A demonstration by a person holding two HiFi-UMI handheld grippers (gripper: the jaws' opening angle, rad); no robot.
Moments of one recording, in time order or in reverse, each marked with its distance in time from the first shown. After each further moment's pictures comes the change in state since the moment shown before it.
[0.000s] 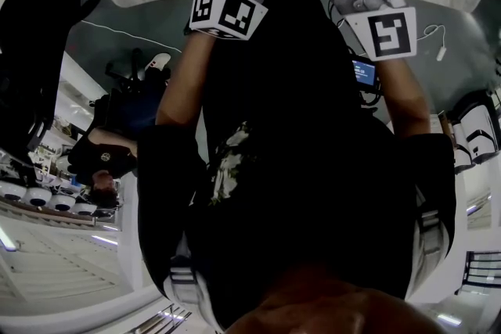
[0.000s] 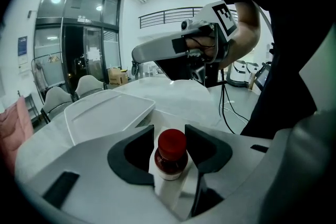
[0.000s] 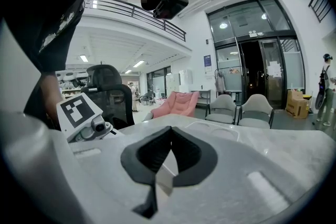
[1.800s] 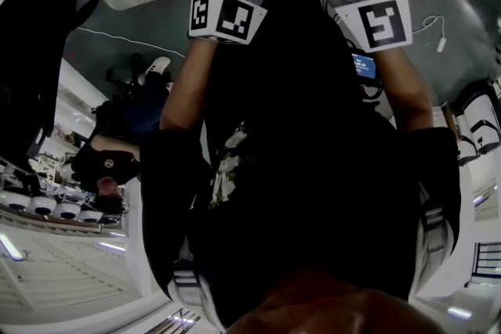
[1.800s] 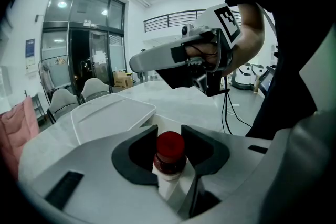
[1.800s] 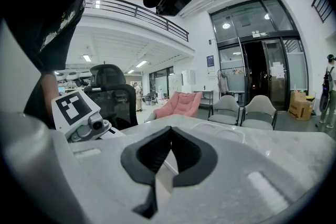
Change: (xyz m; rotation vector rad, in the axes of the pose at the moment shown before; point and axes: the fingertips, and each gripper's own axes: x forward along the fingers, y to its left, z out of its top) left arm -0.003 0.003 0.022 -0.051 -0.027 0.070; right arm 0.001 0.007 0.000 -0.012 -0.001 0.025
